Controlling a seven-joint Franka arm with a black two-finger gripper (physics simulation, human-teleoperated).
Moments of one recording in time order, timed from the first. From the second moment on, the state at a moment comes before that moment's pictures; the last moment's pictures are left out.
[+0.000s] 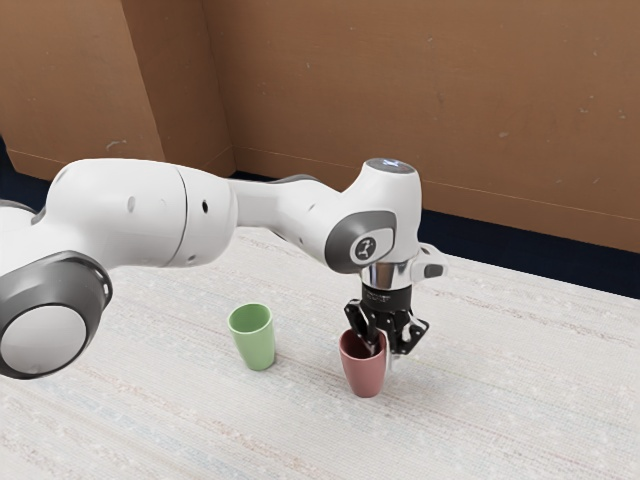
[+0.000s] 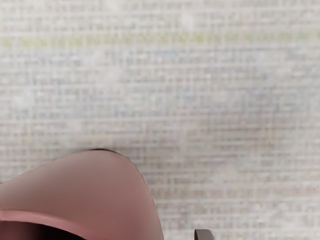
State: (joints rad) arm -0.46 0.57 0.02 -1.55 -0.07 1.97 -0.38
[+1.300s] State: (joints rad) arm -0.29 0.16 0.01 -1.76 -0.01 1.88 -0.40
